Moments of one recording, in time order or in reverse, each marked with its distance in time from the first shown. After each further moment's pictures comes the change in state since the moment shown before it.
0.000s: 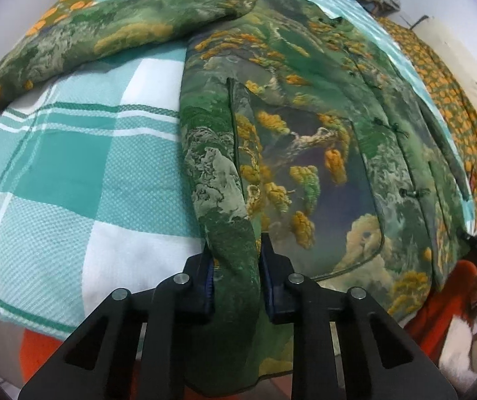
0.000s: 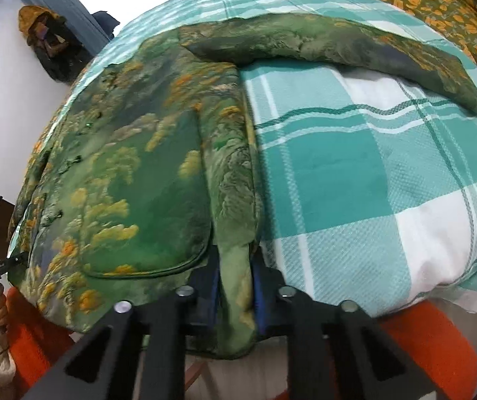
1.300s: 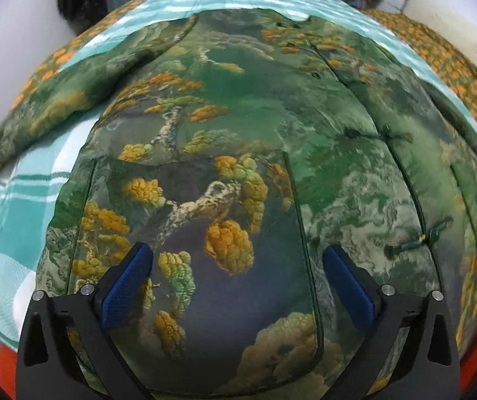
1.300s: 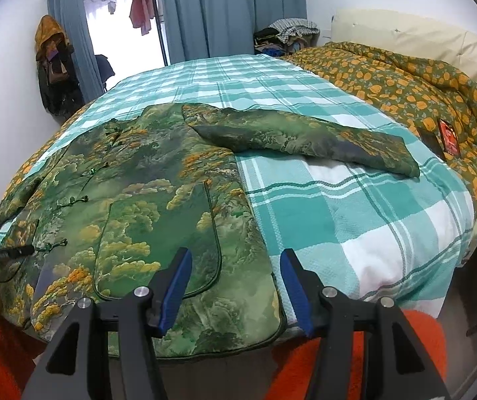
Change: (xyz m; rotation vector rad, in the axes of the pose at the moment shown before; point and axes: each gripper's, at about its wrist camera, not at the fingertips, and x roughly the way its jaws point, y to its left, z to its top) left arm 0.050 -0.096 0.029 0.154 -0.152 0.182; right arm -0.062 0.034 -0.034 -0.060 -0.367 -0.213
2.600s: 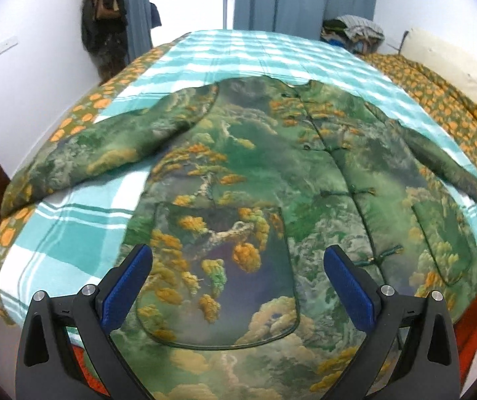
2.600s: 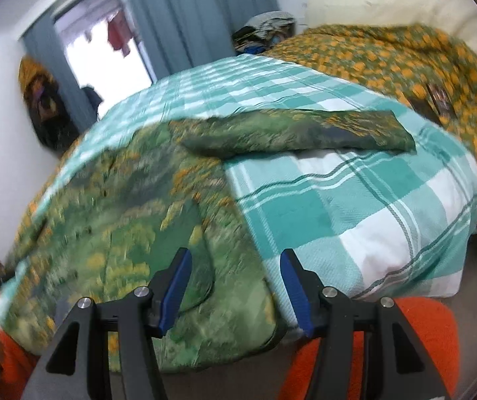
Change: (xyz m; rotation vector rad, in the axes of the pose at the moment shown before) left arm -0.085 0.015 0.002 -0.060 -0.212 0.039; right arm 0.003 -0.048 0.013 0.236 -0.034 0.080
